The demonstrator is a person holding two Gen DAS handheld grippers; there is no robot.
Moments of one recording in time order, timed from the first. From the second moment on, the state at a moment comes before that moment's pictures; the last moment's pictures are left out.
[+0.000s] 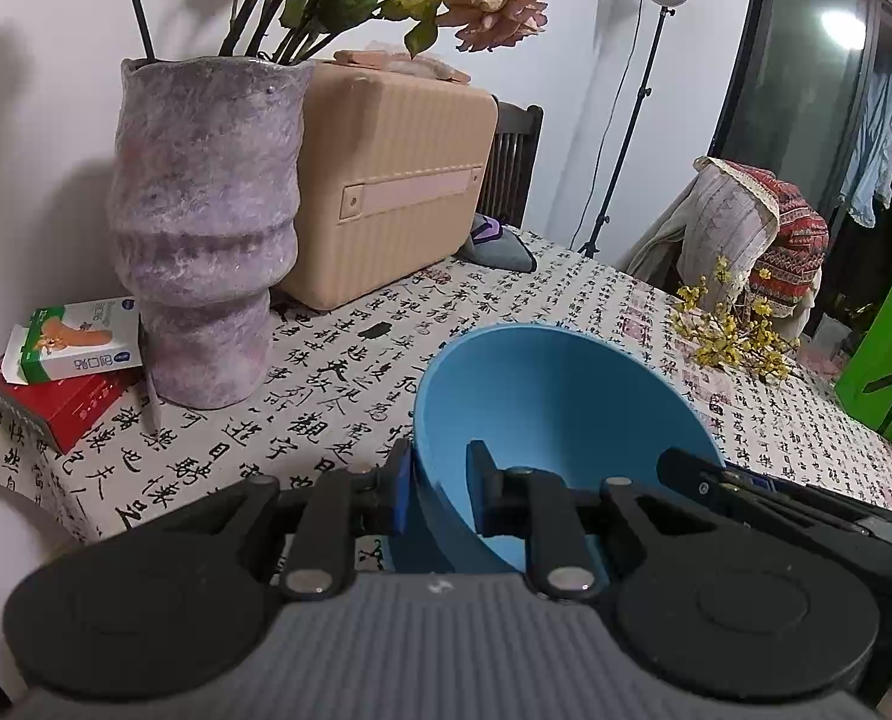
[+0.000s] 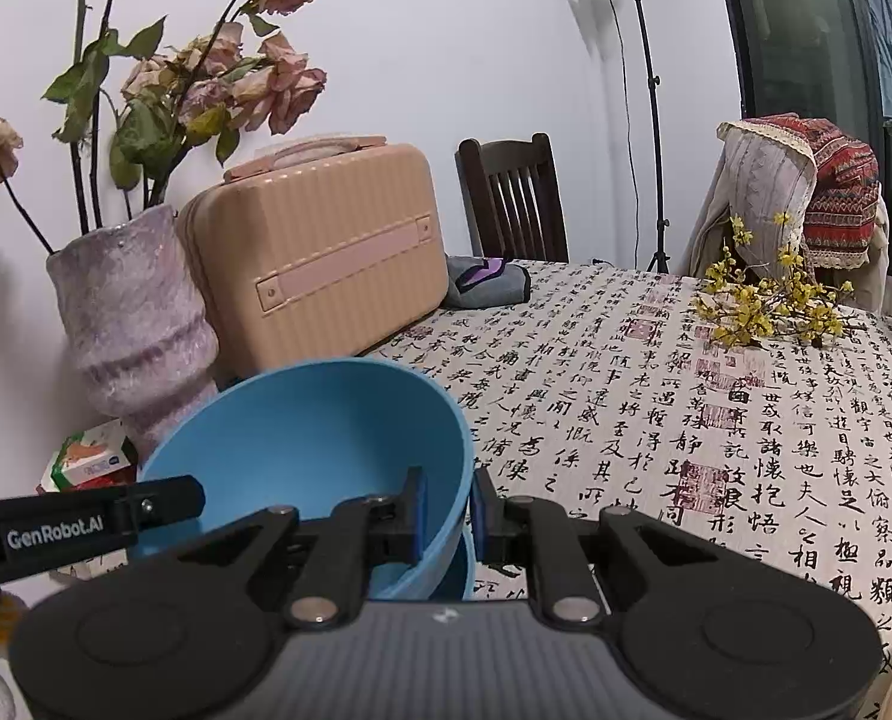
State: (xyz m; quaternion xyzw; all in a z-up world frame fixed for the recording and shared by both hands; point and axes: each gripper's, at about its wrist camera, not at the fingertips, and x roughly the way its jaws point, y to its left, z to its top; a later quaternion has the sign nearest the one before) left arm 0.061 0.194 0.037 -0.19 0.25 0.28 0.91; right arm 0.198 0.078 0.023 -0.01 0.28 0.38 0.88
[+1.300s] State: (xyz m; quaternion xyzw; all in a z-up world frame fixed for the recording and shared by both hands) left arm 0.063 0.187 0.012 -0.15 0.27 0.28 0.91; right arm 0.185 0.087 -0.001 -0.06 0.26 0.37 0.89
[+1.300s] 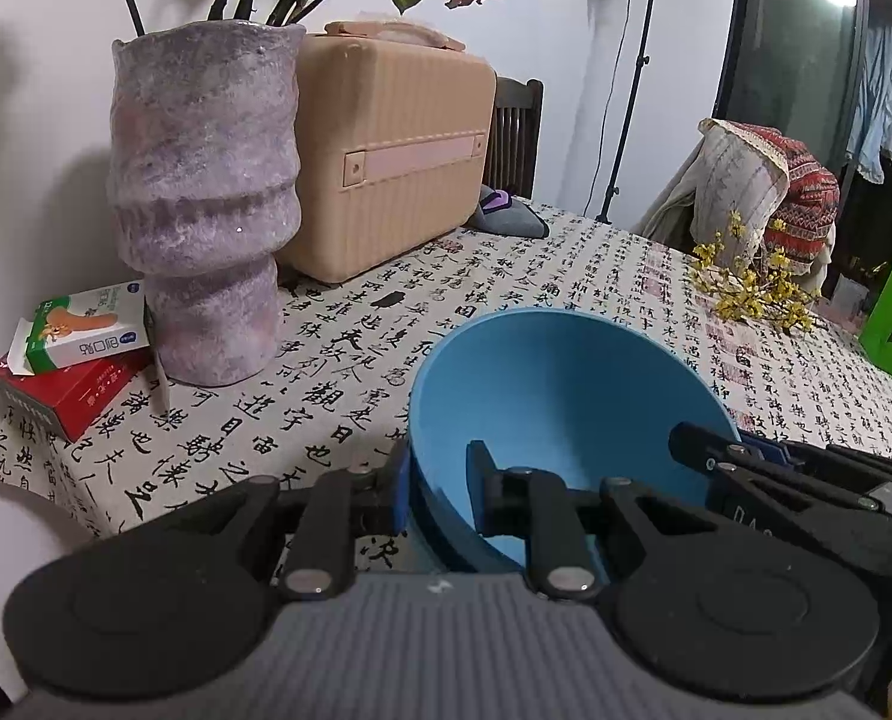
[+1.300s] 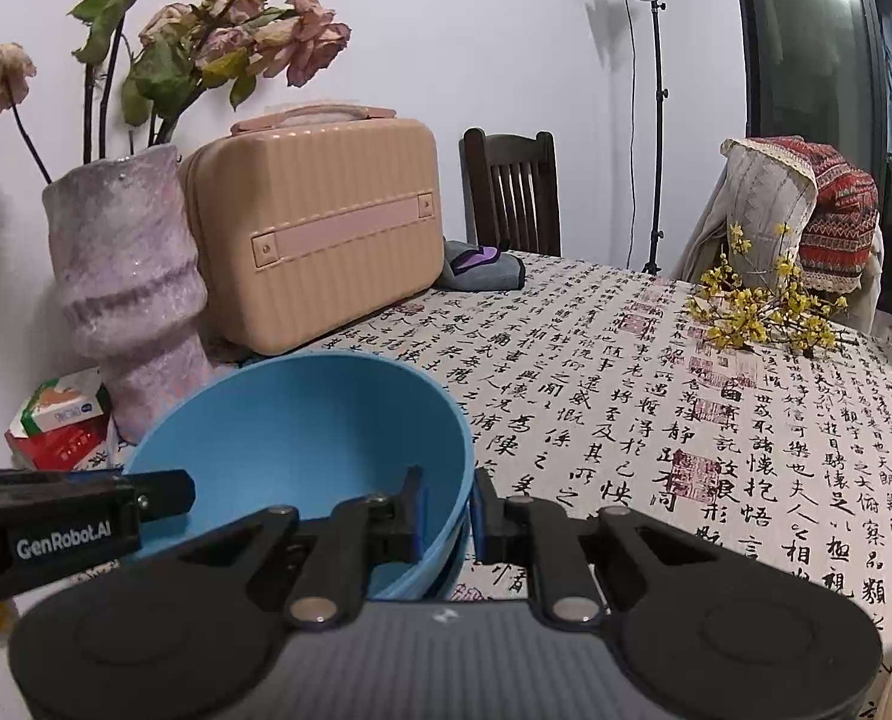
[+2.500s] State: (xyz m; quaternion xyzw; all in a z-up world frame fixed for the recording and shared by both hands) left arm 0.049 0.186 0.013 -0.15 0.24 0.28 0.92; right arm 0.181 0.078 -0.013 -0.06 0.23 0.36 0.90
